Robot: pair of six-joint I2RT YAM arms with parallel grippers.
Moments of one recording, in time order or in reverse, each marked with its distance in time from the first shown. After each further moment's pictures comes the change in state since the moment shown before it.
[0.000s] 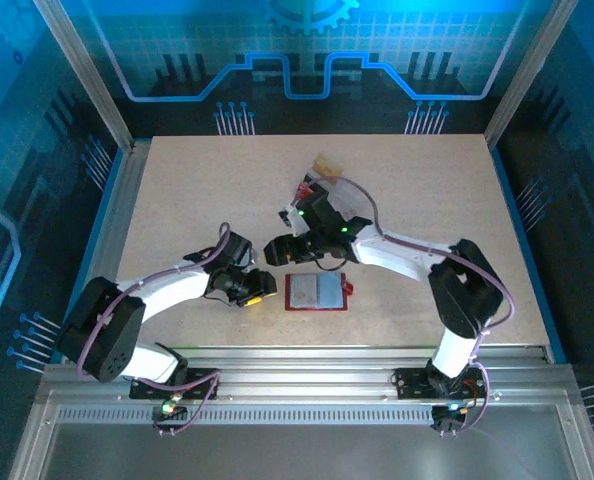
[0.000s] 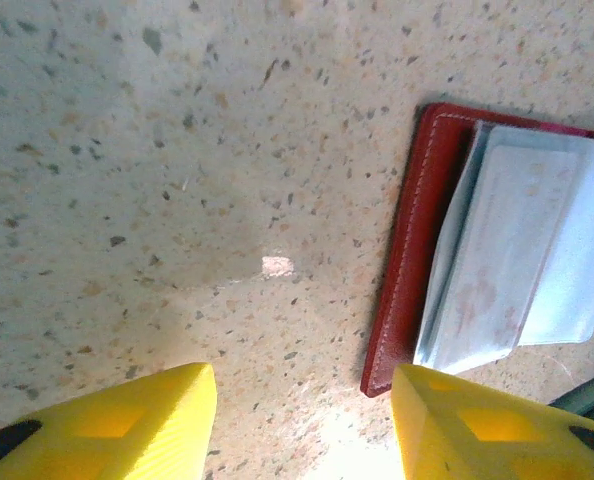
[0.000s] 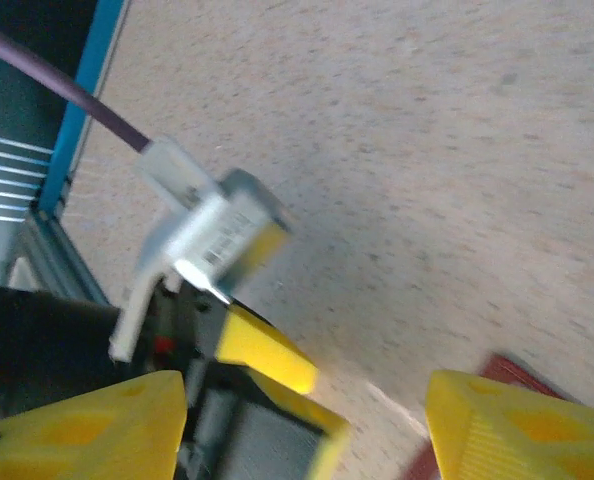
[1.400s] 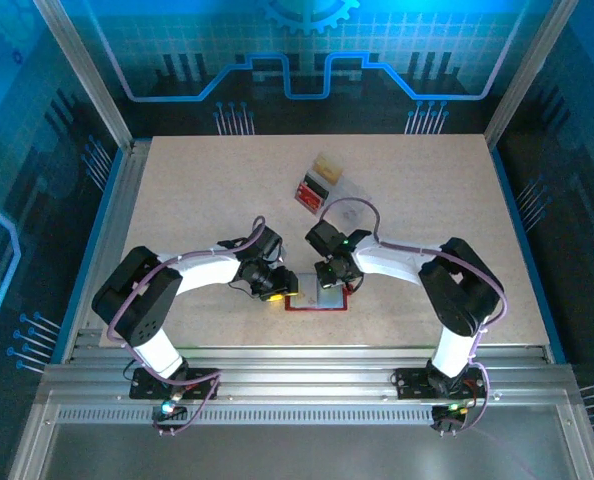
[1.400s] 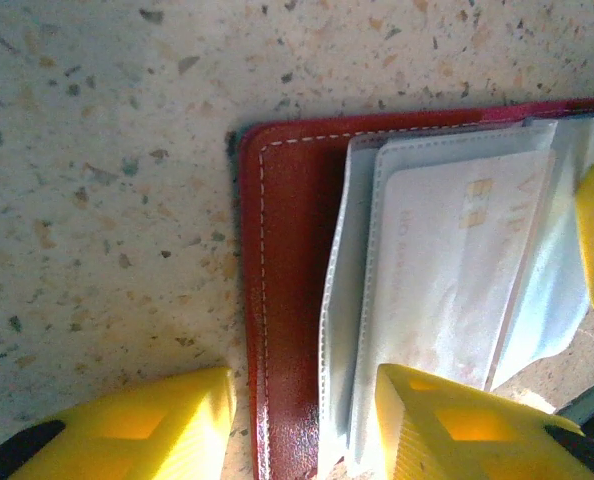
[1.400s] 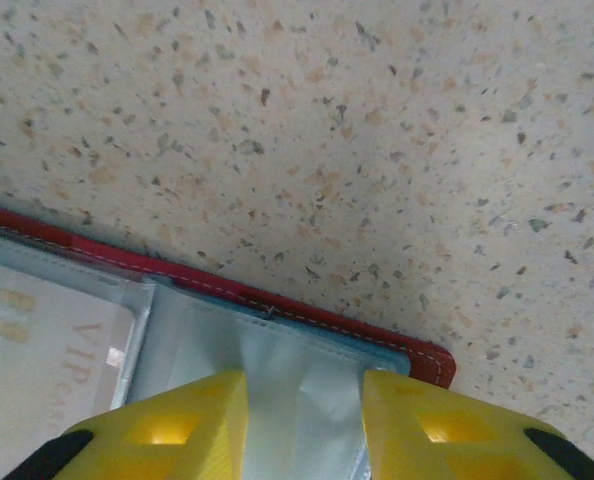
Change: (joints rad) left arm -0.134 0.266 0.192 0.021 0.008 0.027; right arm 0.014 0.073 -0.115 -0.307 0.519 -0.067
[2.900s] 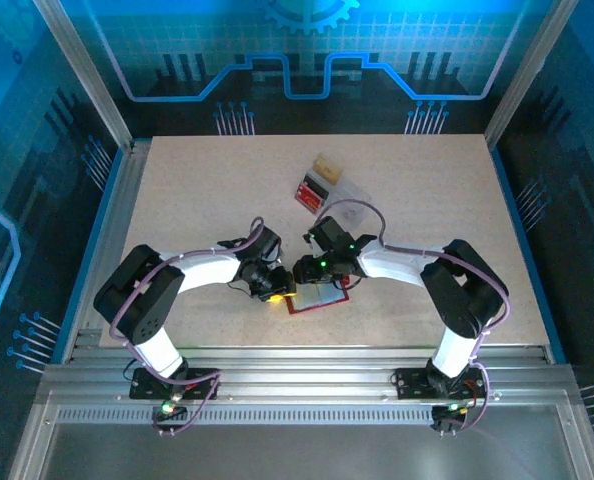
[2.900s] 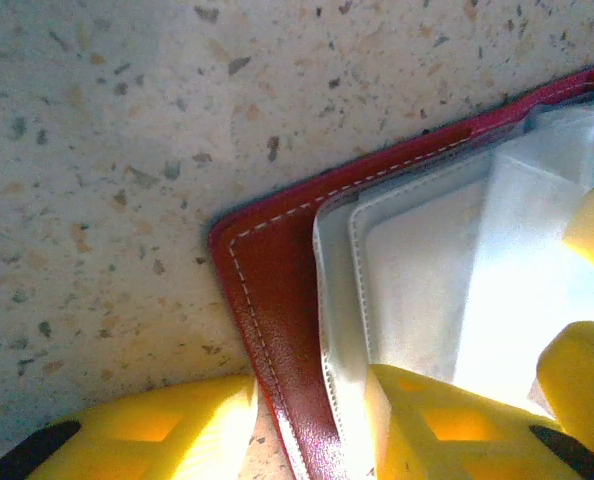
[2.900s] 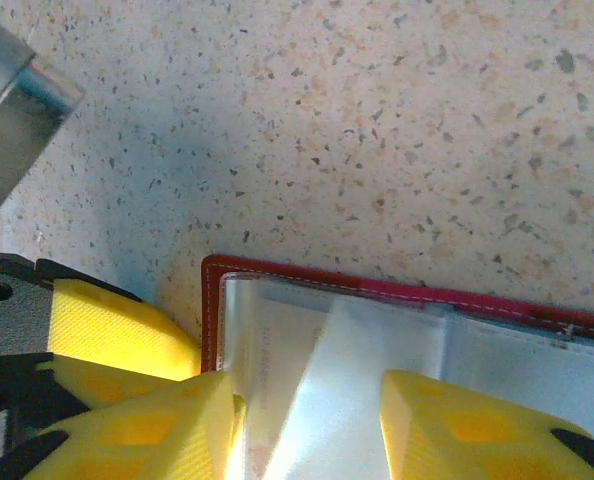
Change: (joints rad) left arm 0.008 0.021 -0.007 0.008 0.008 -0.027; right arm -0.021 -0.030 -0.093 0.355 -0.393 0.162
